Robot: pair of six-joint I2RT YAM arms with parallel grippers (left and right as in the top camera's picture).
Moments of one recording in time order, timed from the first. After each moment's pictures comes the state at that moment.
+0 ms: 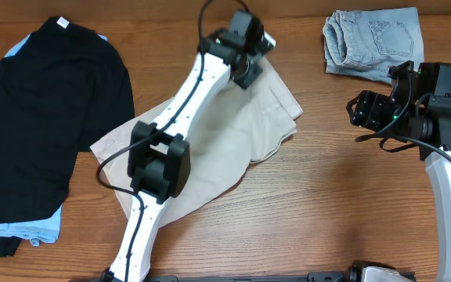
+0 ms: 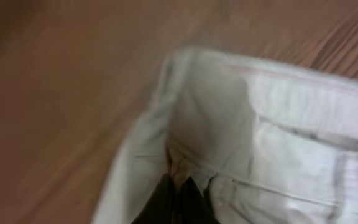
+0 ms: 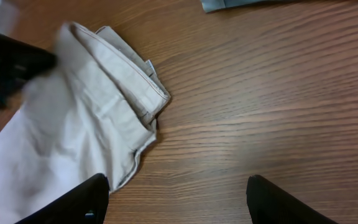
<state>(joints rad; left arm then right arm) -0.47 2.43 2.37 -0.97 0.03 0.30 -0.14 1.36 1.30 -0.95 -0.29 0.17</state>
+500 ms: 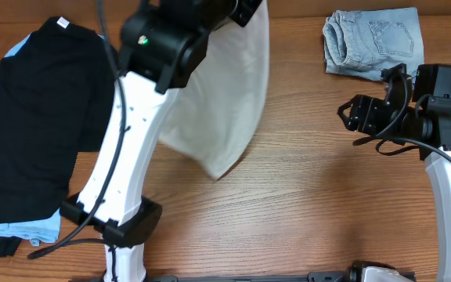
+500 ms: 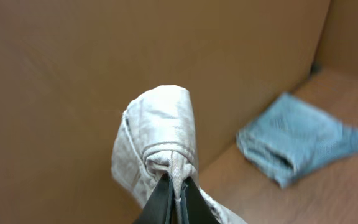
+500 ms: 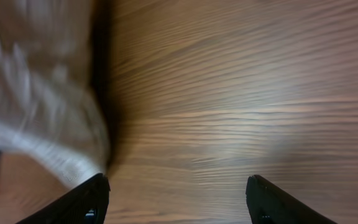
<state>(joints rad) -0.50 2.02 2.65 -0.88 0.02 0.25 -0.13 1.36 1.30 -0.99 -0.44 0.12</state>
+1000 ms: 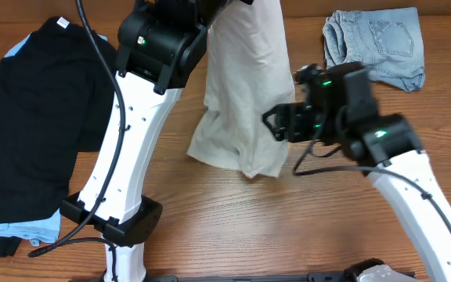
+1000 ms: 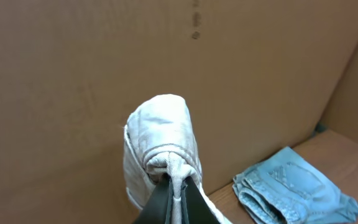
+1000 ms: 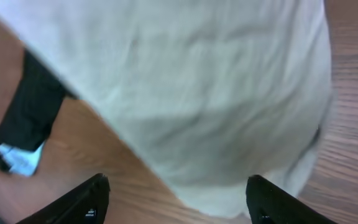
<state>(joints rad) -0.50 2.03 2.65 -0.75 -0.05 0.05 0.38 1.36 1.30 -0.81 -0.31 0.33</state>
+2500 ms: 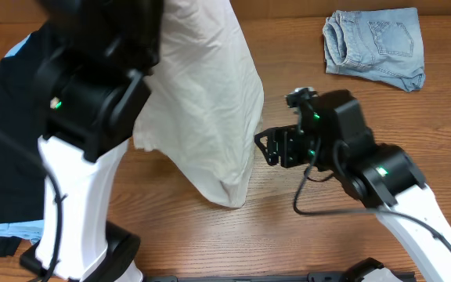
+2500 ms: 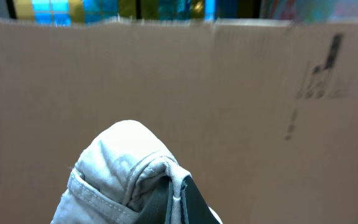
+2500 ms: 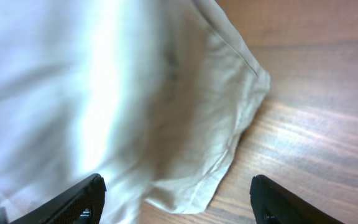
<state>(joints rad) -0.50 1.81 2.67 -0.72 -0.43 0.01 0.48 1.19 1.19 -0.81 -0.27 0.37</state>
